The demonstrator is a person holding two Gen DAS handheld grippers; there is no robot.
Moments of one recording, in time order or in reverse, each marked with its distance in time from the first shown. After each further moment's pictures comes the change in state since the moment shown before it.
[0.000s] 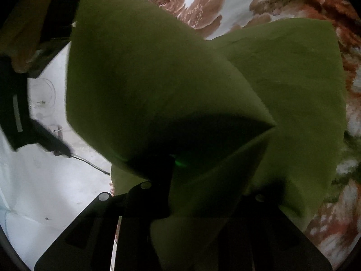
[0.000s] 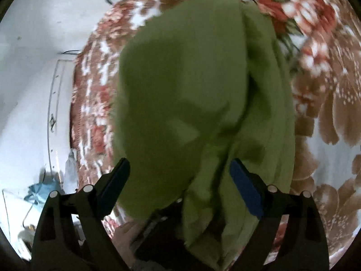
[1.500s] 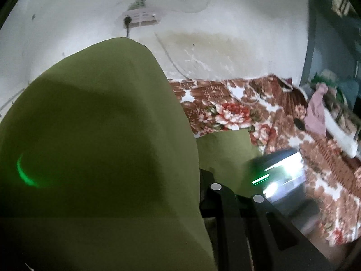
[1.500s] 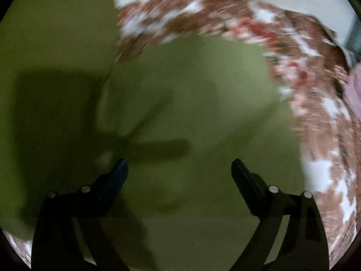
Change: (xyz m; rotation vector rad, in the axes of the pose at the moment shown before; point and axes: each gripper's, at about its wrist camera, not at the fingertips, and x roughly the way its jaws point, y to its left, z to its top) left arm -0.031 0.243 -0.173 -1.240 -0.097 -0.284; right arm 0.086 0.078 -0.051 -0.172 -0.429 -0.583
